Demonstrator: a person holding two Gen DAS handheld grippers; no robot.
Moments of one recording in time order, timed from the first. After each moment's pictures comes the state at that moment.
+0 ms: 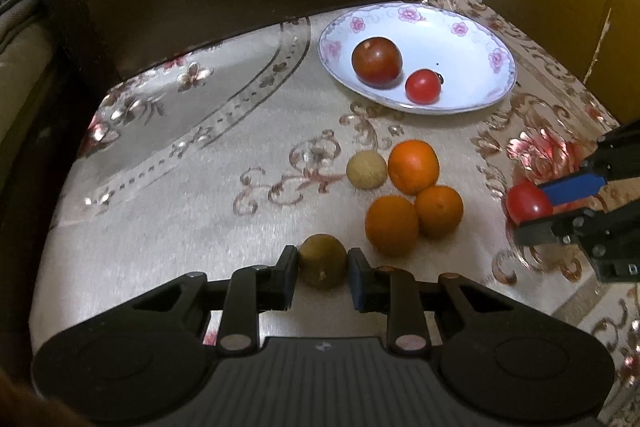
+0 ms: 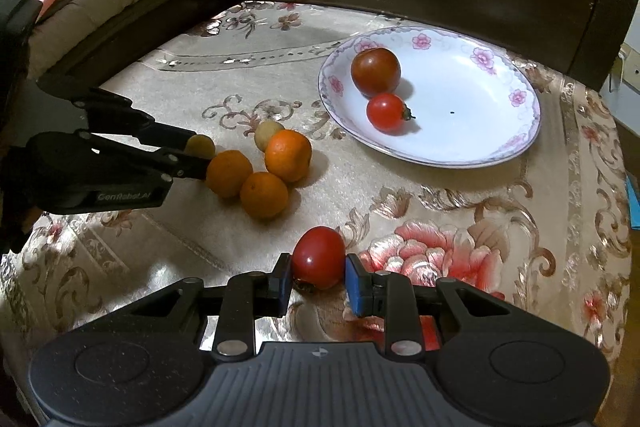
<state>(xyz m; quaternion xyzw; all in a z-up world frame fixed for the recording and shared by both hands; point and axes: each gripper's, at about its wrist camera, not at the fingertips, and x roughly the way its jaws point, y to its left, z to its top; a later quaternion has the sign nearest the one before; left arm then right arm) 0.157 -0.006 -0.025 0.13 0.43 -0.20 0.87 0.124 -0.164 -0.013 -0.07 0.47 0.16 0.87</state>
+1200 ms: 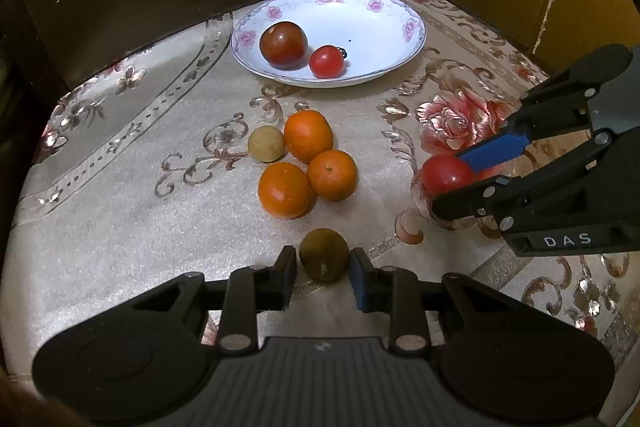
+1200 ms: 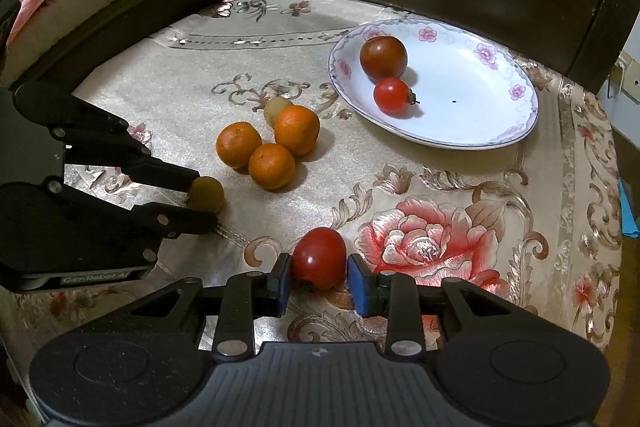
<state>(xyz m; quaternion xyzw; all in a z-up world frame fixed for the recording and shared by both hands) 0.121 -0.040 -0.026 0.15 0.44 -0.25 0.85 0.114 -0.163 -0.011 -0.10 0.47 0.17 0.86</state>
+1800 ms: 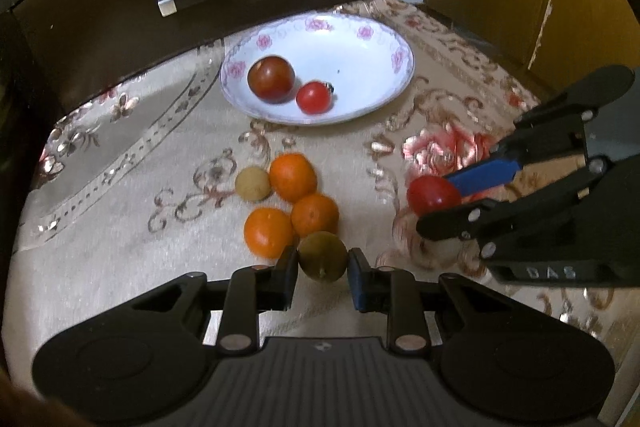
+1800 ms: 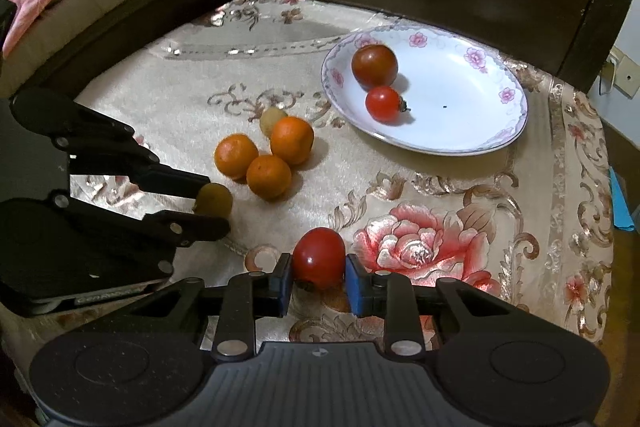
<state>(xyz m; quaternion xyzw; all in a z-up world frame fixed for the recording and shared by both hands) 0.128 -0.054 -0.007 0.14 0.42 -0.26 0.86 0.114 -0.167 -0.002 -0.09 0.47 0.16 0.86</state>
